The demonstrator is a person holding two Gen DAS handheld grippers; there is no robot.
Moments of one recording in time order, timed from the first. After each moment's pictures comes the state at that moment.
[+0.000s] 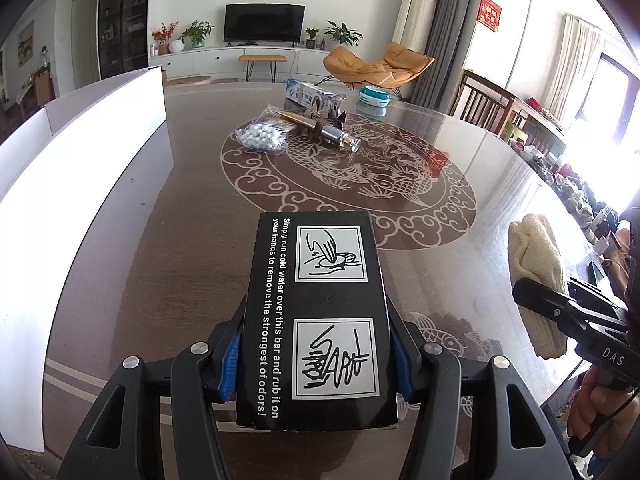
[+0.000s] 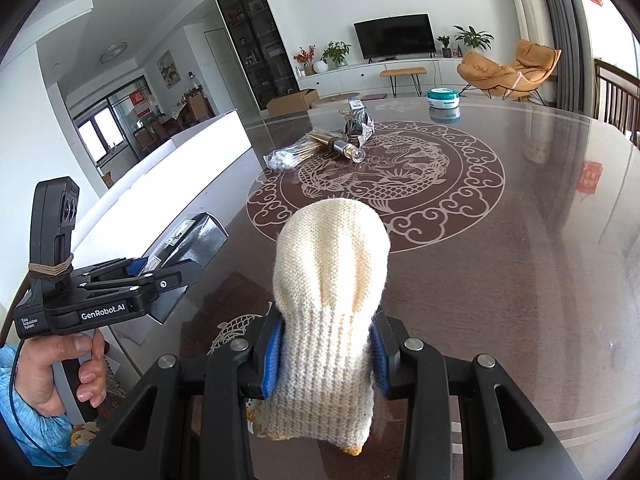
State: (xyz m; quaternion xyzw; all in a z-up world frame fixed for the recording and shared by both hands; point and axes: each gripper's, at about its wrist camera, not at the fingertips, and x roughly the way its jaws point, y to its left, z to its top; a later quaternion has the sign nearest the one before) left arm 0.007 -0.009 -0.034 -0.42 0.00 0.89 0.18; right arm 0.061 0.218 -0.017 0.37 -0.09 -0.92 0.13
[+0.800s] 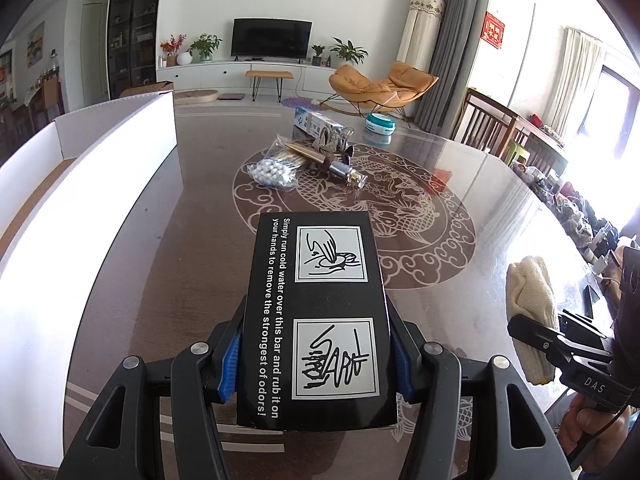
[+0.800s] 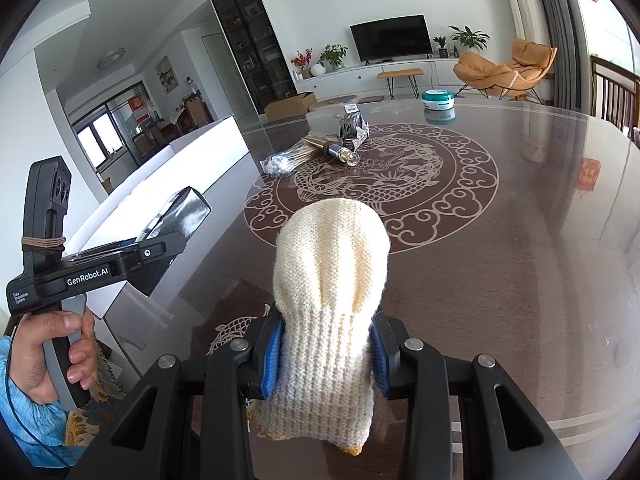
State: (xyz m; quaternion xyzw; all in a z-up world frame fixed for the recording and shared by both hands) left arm -0.003 -0.019 -0.004 -0.39 -0.01 0.90 0.17; right arm 0.066 0.224 -0.014 0.36 -0.10 -0.92 0.13
